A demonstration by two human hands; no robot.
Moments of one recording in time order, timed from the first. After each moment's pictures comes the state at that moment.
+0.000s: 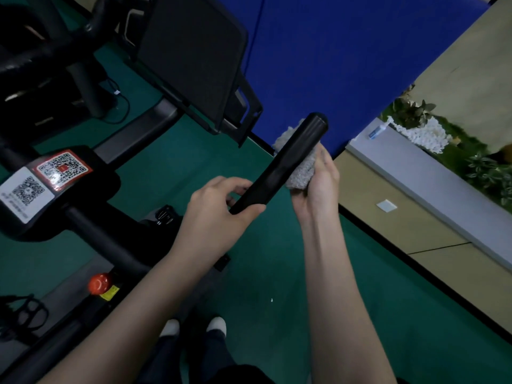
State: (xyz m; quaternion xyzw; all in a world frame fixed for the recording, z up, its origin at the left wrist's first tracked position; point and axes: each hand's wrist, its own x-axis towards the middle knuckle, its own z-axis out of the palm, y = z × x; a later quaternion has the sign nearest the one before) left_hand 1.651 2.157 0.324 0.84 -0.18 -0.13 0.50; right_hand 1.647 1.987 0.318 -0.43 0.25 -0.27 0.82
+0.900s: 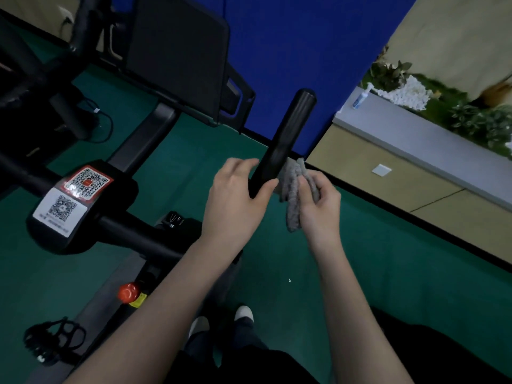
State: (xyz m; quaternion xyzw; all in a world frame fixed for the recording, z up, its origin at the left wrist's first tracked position) left_hand 1.647 2.159 0.324 0.85 -0.28 -0.07 0.44; right_hand 1.570 2.042 0.300 -0.72 0.32 -0.30 0.53
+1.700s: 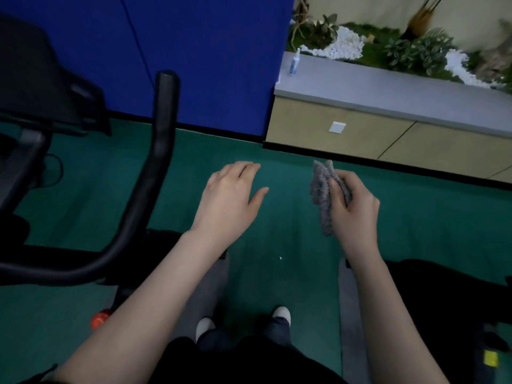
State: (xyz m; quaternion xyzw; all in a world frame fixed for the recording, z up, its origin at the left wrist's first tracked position) left_hand 1.561 2.067 0.316 0.81 -0.54 -0.05 0.22; right_hand 1.392 1.958 0.310 -0.76 0.44 -0.36 0.32
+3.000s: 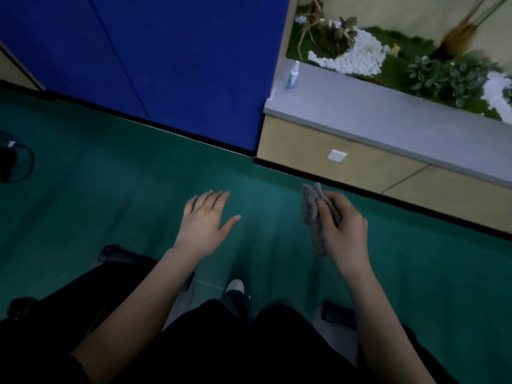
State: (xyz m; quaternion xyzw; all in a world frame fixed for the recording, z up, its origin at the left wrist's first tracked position) left_hand 1.625 1.790 0.198 0.88 -0.44 -0.13 0.10; right_hand 1.432 1.637 0.265 -0.79 0.39 -0.27 0.37
